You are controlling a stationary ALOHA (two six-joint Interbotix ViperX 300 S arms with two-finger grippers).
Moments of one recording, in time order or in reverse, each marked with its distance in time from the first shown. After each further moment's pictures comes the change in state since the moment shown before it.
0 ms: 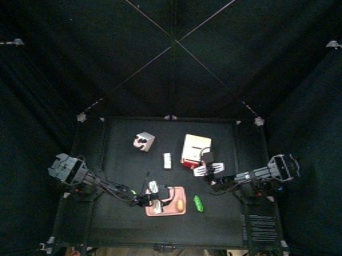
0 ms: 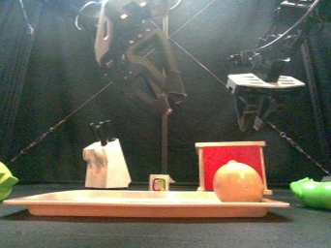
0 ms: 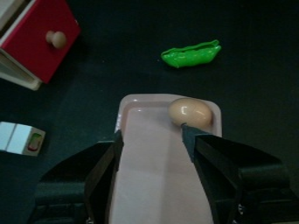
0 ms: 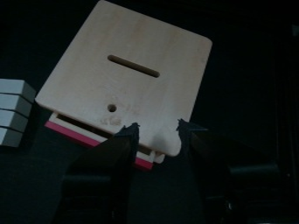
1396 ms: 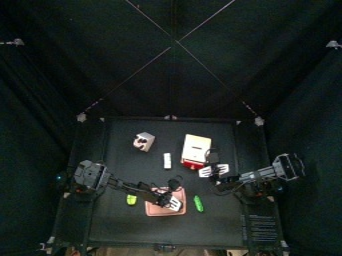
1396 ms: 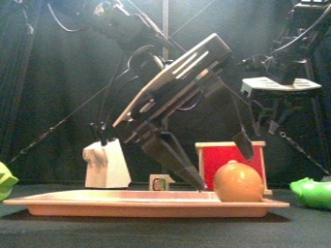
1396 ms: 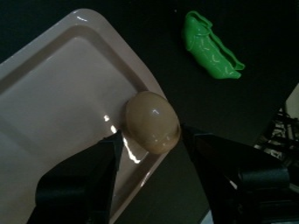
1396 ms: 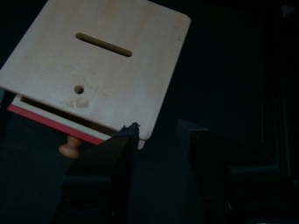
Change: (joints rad) left arm 0.138 0.239 -0.172 -0.742 -0.164 -0.077; right arm 0.028 -0.055 0.071 0.048 0.002 0.000
